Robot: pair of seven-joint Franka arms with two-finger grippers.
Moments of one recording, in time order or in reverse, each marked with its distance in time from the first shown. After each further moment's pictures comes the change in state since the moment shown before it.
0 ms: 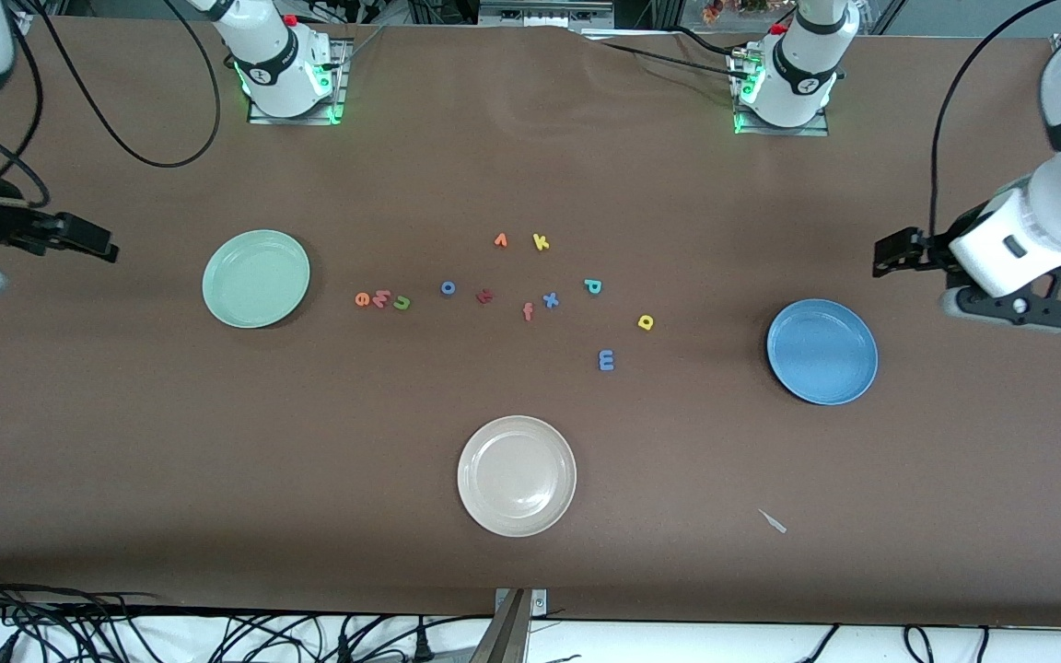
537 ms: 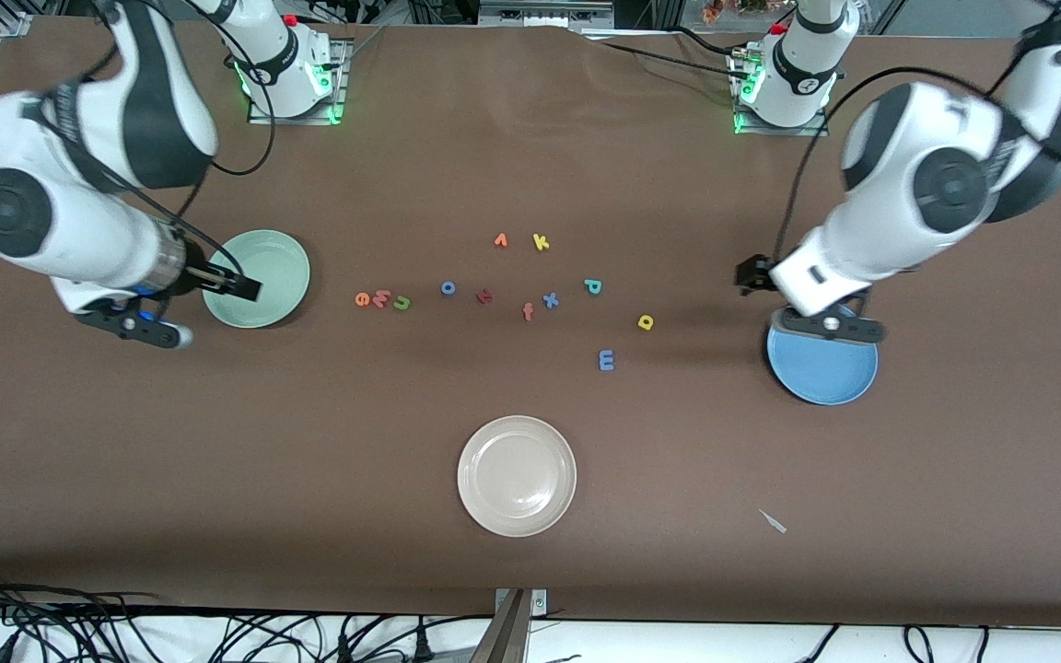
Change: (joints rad) left arm -0.114 0.067 -0.131 -0.224 0.006 0.276 -0.263; right arm 0.206 0.145 0.023 -0.078 -0.018 0.125 0.515
